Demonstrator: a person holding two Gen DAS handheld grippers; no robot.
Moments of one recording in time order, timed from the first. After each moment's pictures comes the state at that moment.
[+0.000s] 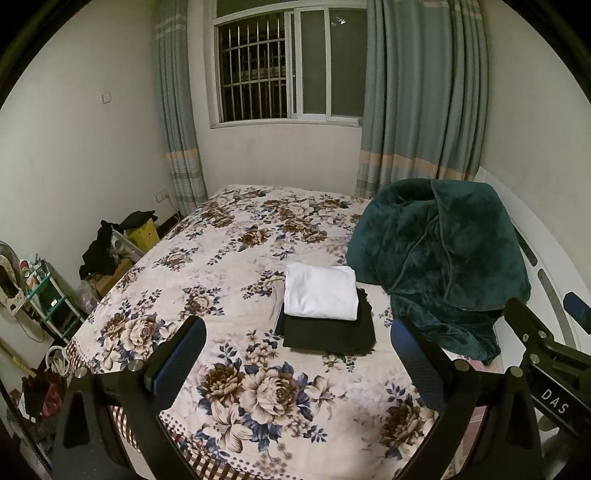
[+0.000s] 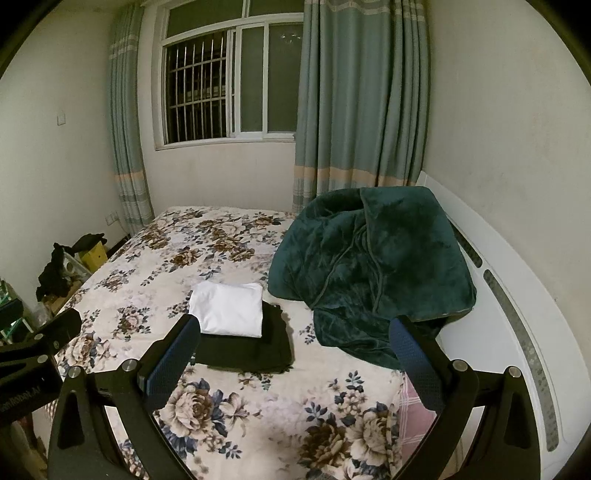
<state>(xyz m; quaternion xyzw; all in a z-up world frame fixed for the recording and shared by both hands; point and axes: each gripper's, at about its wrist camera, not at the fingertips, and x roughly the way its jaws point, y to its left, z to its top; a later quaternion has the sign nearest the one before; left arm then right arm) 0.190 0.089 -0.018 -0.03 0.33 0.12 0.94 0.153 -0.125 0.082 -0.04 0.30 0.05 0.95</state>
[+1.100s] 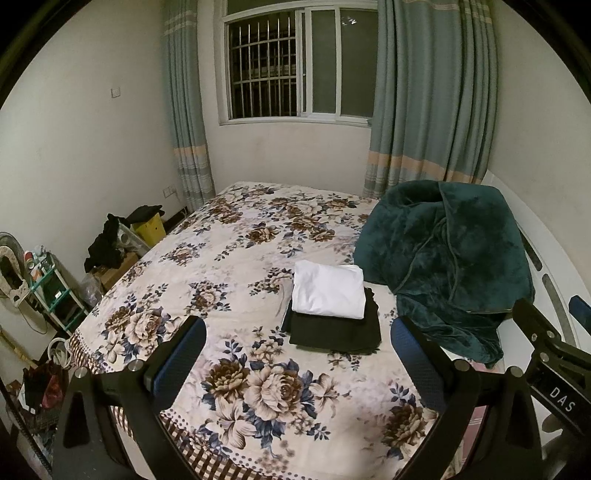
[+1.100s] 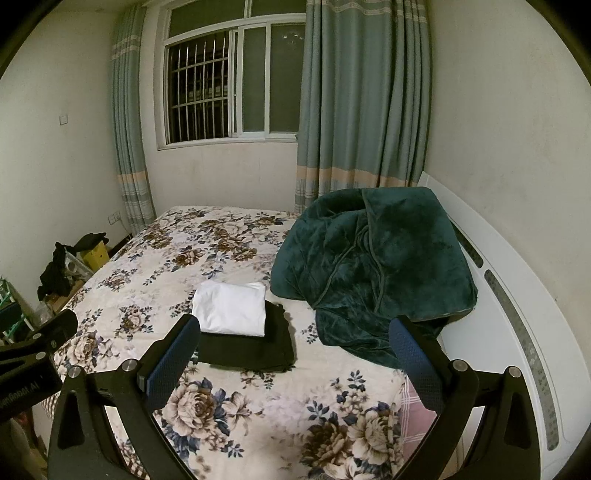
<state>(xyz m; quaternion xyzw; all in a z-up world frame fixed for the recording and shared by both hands) 0.178 0.091 -0.011 -0.04 0.33 0.13 0.93 0.143 -0.120 0.080 -0.04 0.30 0.04 0.95</state>
